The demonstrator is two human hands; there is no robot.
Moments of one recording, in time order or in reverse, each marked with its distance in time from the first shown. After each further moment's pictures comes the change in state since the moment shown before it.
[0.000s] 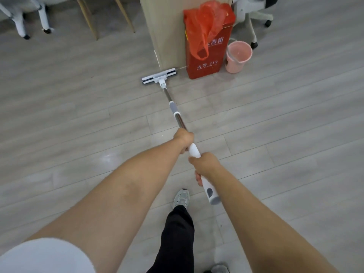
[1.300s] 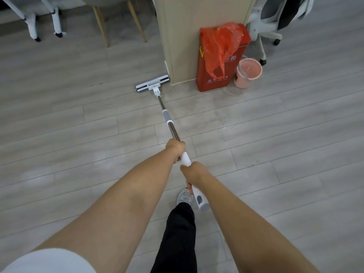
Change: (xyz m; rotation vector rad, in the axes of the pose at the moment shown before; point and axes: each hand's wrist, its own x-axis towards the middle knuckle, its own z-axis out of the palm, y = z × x) left_hand 0.032 0.016 -0.107 -0.116 0.048 -0.118; right_hand 0.012 -0.095 0.067 -0.201 -0.104 0.066
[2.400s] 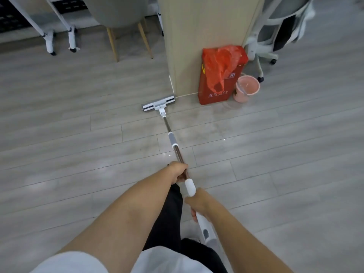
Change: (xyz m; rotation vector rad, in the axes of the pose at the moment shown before) left_hand -0.051 -0.044 -0.013 -0.016 -0.197 -0.101; right_hand -0.050 0.057 0.015 -0.087 -0.065 -0.031
